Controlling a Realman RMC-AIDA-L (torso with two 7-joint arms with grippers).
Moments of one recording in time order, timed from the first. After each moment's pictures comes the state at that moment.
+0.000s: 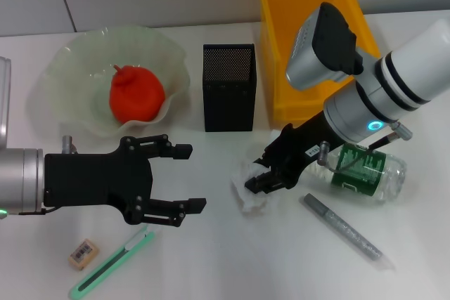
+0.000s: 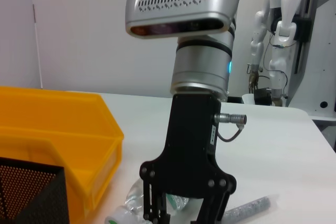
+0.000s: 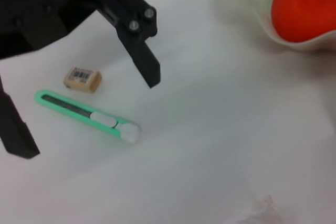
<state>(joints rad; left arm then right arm) -0.48 -2.07 1.08 0.79 1.83 1.60 -1.26 0.73 2.09 -1.29 -0.91 -2.31 -1.40 2.02</state>
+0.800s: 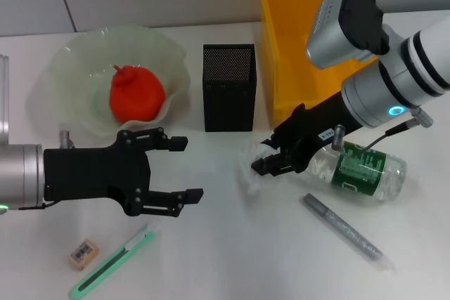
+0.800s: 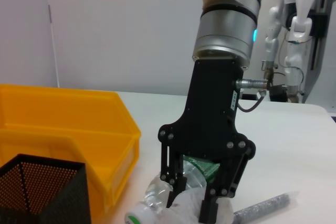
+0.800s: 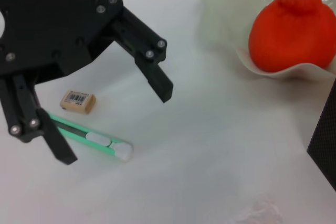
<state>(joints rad) -0.48 -2.07 1.07 0.79 1.82 1.56 -1.24 0.65 2.08 -1.29 -1.13 -2.30 -1.47 2.09</state>
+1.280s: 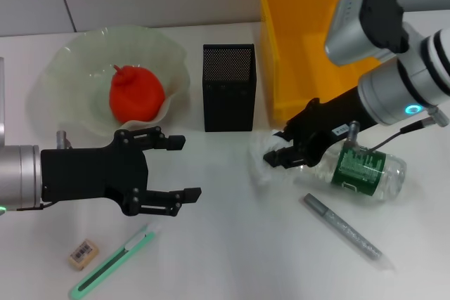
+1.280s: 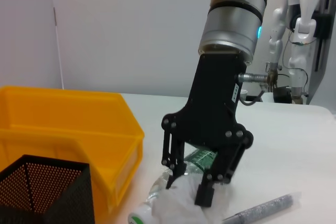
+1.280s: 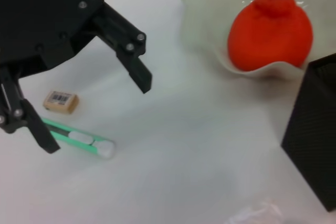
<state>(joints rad) -0.47 -2.07 1.07 0.79 1.82 1.56 -1.23 0.58 2.08 -1.27 -1.23 -2.31 -1.47 2.10</state>
